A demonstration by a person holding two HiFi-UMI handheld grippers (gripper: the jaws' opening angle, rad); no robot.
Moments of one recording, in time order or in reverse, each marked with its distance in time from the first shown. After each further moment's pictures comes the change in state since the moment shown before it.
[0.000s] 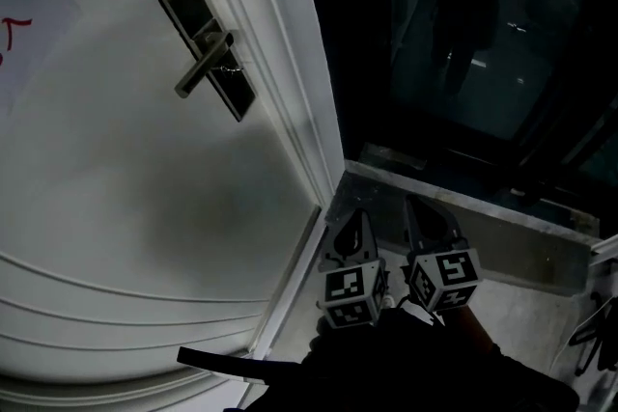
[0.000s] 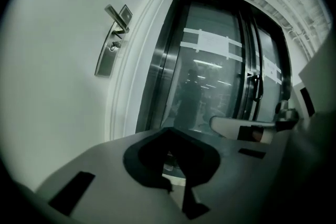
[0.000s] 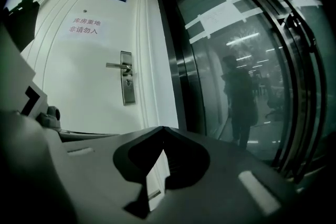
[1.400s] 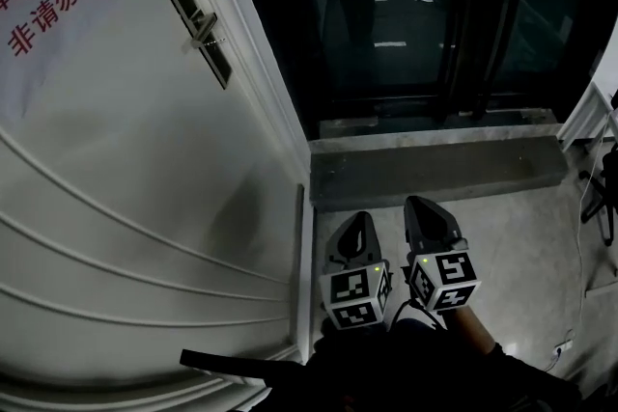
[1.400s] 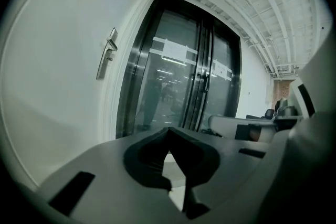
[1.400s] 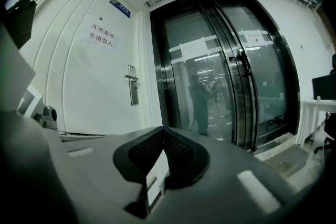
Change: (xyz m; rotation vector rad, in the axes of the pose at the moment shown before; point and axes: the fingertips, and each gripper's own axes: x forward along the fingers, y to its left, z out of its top) left arm -0.267 0.005 -0.072 0.135 0.081 -0.363; right arm -0.241 0.182 -0.069 0.068 -0.082 -0.400
